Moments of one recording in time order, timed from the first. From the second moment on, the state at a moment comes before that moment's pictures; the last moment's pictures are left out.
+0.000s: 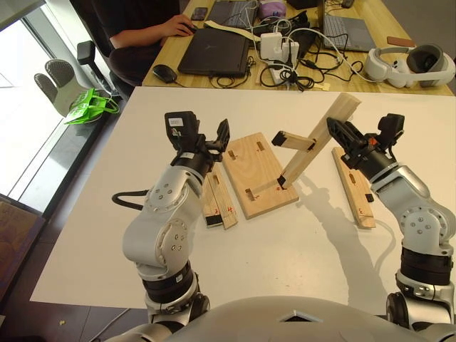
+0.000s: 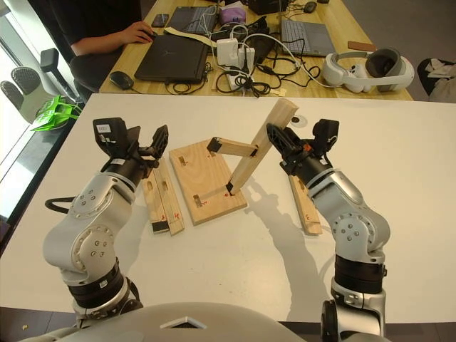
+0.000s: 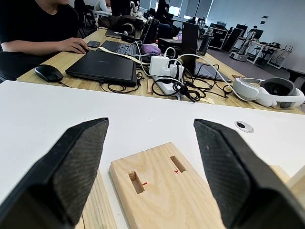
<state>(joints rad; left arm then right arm) -0.19 -0.03 0.06 -0.76 -0.24 1.06 0.05 -0.16 -0.36 -0.17 -0.32 0.88 0.63 0.28</state>
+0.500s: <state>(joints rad) -0.19 -0.01 0.06 -0.76 -0.24 1.06 0.05 -0.12 -0.40 -0.09 -0.40 0.68 0.55 0.37</state>
